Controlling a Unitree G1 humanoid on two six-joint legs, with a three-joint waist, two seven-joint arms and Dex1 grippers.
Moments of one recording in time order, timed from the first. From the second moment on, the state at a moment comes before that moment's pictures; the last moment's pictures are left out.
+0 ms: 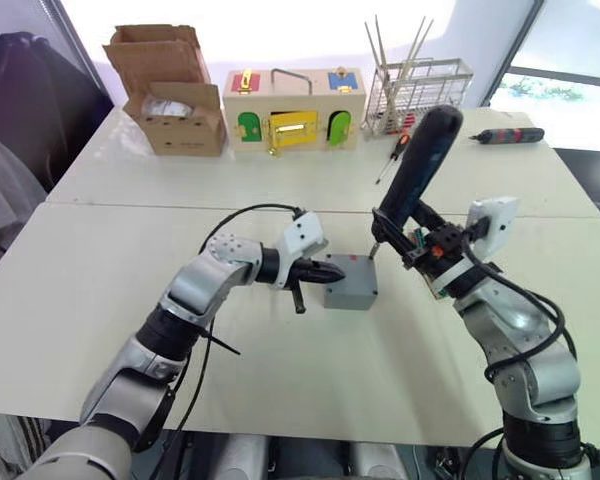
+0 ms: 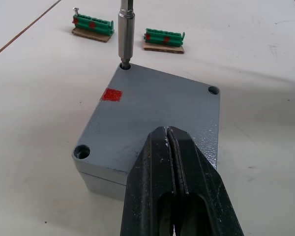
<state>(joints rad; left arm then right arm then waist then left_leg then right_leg) -0.67 0.37 -0.38 -0.01 -0.27 0.66 -0.97 -0.15 -0.38 -0.10 -0.54 0.41 0.45 0.38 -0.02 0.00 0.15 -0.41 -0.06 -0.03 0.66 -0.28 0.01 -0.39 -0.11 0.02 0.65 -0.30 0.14</state>
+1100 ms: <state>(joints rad) -0.66 0.36 -0.38 -0.04 -0.27 0.70 -0.95 -0.17 -0.36 -0.05 -0.50 0.36 0.43 0.39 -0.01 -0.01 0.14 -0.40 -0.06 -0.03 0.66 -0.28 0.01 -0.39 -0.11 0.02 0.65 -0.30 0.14</state>
